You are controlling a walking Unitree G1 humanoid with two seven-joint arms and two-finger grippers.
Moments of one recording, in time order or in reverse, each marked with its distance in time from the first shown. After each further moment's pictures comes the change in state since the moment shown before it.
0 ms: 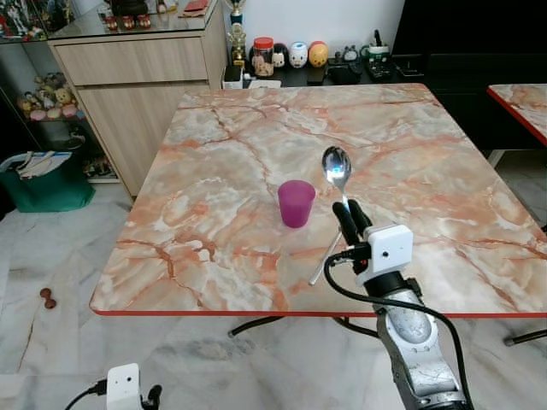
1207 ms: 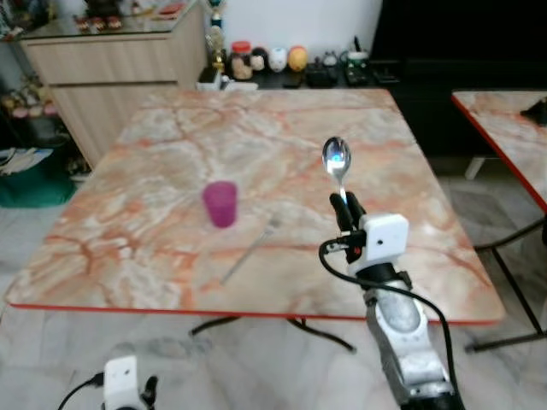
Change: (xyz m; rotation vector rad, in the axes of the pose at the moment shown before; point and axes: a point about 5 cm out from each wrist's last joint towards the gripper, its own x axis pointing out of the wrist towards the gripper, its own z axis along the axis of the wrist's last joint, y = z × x) left arm 0.001 -0.013 0.005 -0.002 -0.035 -0.008; right arm 0.009 -0.011 0.002 0.023 0.021 -0.090
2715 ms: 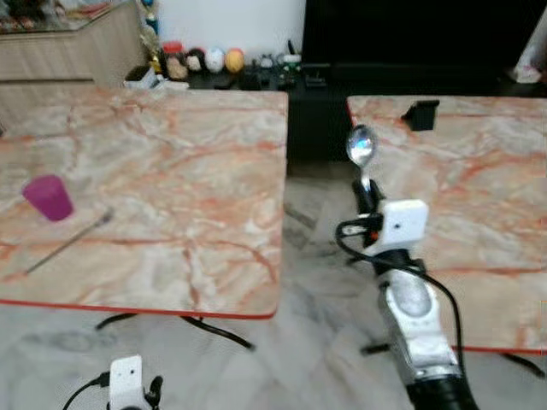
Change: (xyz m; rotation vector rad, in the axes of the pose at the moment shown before) left arm 0.001 0.012 0.003 0.018 -0.001 0.025; right arm 0.017 0.004 0.008 0.000 -0.031 0.001
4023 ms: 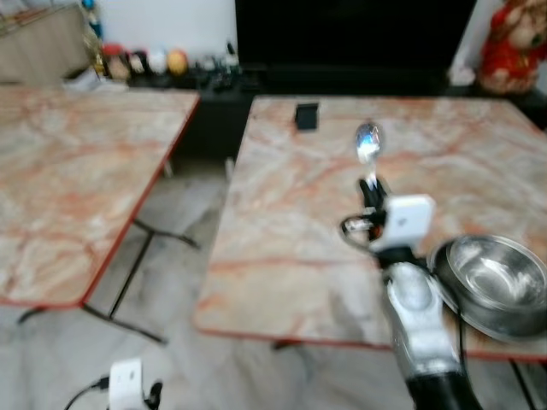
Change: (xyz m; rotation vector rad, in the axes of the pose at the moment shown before) left arm -0.002 0.002 -0.008 0.000 0.040 -0.002; right arm 0.006 -0.004 0.003 0.006 0.002 -0.020
